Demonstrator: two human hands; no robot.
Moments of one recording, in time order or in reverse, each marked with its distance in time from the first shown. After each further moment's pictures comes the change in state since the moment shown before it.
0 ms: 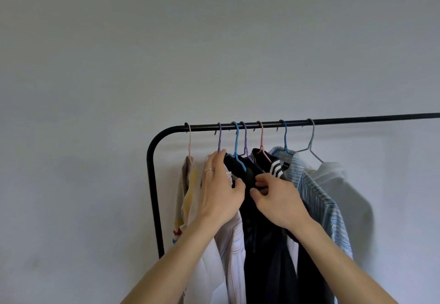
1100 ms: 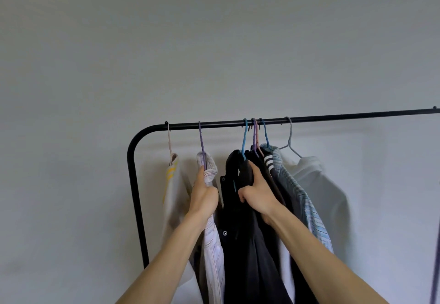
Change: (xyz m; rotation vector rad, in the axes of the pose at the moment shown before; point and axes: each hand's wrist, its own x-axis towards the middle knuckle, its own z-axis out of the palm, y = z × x) left_hand 0.005 -0.018 0.051 -0.534 -0.120 -0.338; right_hand 0.017 0.028 0.010 0.749 -0.126 0.251
